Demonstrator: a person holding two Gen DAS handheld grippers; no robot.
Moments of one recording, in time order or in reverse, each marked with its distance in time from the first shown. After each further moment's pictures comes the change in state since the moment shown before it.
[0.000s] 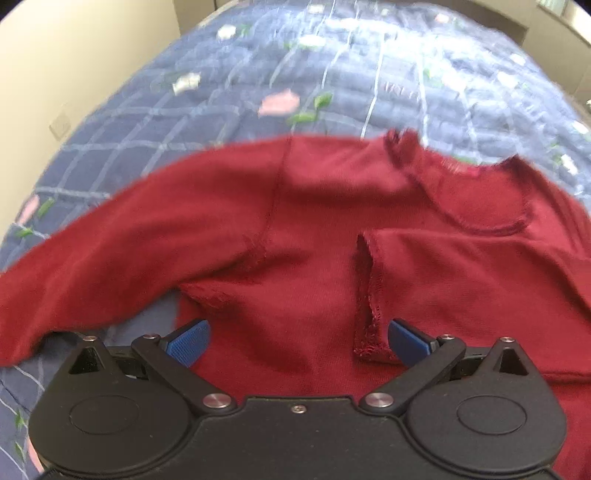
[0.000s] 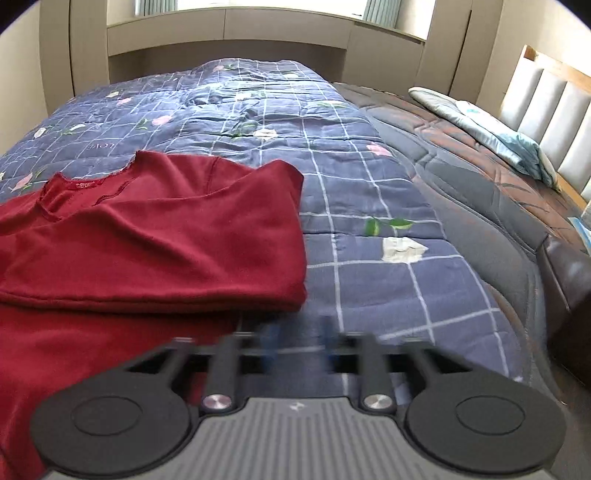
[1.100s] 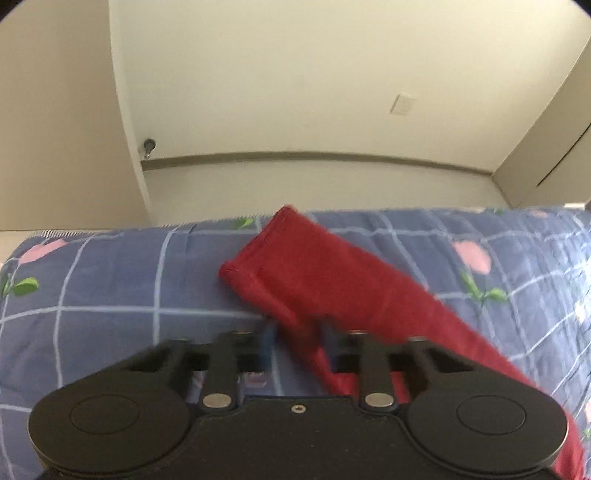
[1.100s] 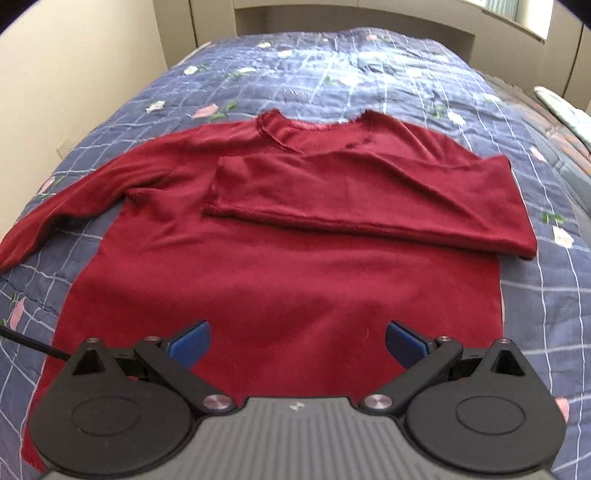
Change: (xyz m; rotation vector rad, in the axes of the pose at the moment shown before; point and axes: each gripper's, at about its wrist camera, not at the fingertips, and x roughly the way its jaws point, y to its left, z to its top) left arm -0.040 0.329 -0.095 -1.048 -0.180 0.365; right arm -0.085 0.156 -0.029 -0.170 0.155 0.304
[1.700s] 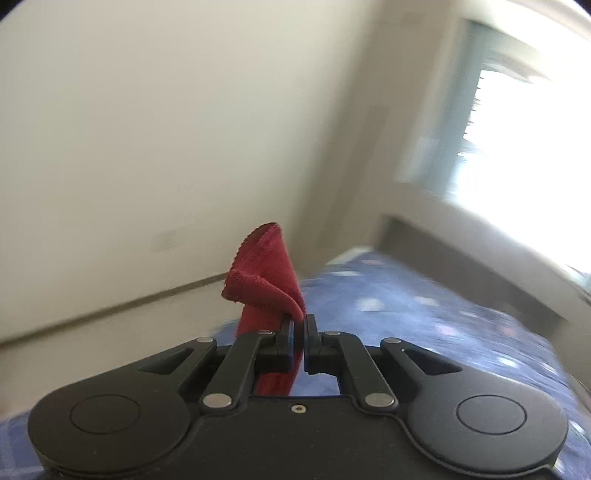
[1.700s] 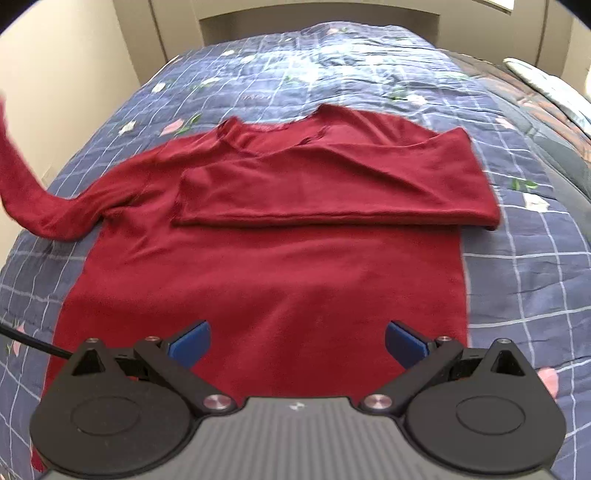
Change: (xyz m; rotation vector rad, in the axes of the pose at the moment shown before) left arm -0.144 -0.138 -0.016 0.441 -0.394 -0.667; right arm -0.017 -0.041 -0.007 0.120 -0.014 -0.003
